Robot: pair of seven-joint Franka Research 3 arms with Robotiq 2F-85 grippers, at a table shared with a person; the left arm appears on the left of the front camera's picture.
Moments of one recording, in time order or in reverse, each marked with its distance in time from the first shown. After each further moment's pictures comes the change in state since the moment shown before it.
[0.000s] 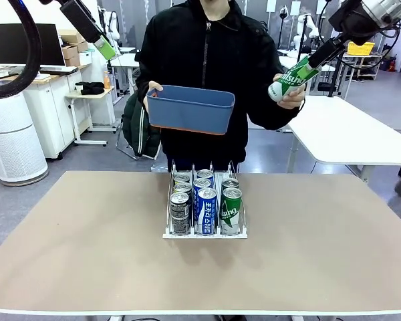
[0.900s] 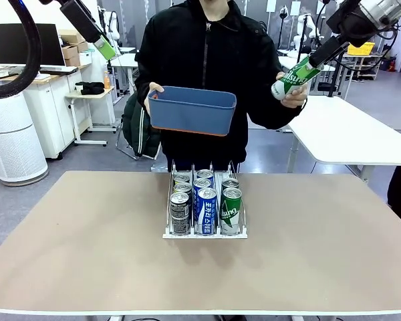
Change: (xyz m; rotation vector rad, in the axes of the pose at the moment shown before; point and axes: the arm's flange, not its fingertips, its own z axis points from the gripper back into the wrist) left arm 0.000 0.000 0.000 0.000 0.000 0.000; right arm 0.000 0.002 -0.005 0.019 0.010 0.007
